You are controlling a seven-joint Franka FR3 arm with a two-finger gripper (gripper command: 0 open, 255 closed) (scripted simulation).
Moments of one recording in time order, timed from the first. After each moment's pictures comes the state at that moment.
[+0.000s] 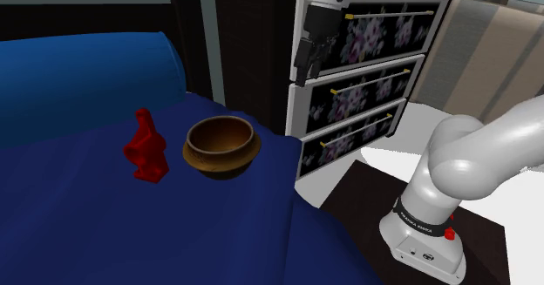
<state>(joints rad) 0.06 -0.70 0.12 -2.32 0.17 1.72 -0.01</state>
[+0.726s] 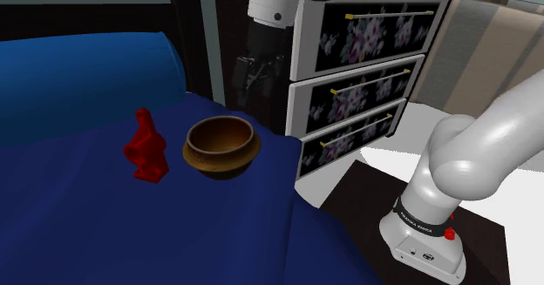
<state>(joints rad) 0.10 -0.46 0.33 -2.21 0.23 1.94 0.22</state>
